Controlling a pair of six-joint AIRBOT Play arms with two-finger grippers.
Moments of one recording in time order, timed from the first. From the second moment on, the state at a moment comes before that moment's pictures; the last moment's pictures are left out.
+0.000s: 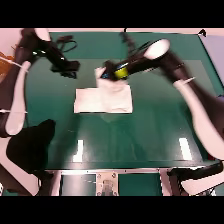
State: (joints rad) left arm -0.11 -1.82 2.05 1.27 -1.61 -1.54; right arm 0.52 -1.69 1.66 -0.78 0.95 1.59
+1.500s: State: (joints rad) left arm 0.06 -1.75 2.05 1.30 -1.63 -1.49; right arm 0.27 -1.86 1.36 -0.48 0.98 1.40
